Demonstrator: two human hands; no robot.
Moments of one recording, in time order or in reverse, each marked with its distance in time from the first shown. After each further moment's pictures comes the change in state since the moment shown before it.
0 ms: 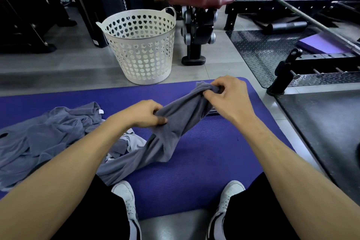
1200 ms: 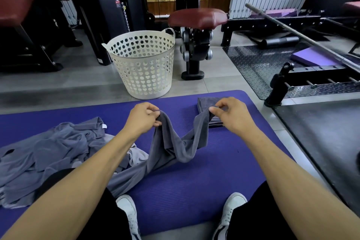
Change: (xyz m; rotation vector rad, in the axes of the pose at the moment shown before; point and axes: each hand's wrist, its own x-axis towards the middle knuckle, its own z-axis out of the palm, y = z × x) left_hand 0.008 0.002 0.009 -0.690 0.514 -0.180; right_hand -0.004 0.029 -0.013 0.057 -0.154 0.209
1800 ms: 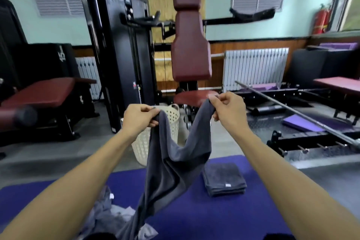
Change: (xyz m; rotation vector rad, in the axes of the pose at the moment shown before) left_hand -0.027 0.208 -0.121 -0.208 0.230 0.371; right_hand 0.011 -0.185 -0.125 0.435 0.423 -0.263
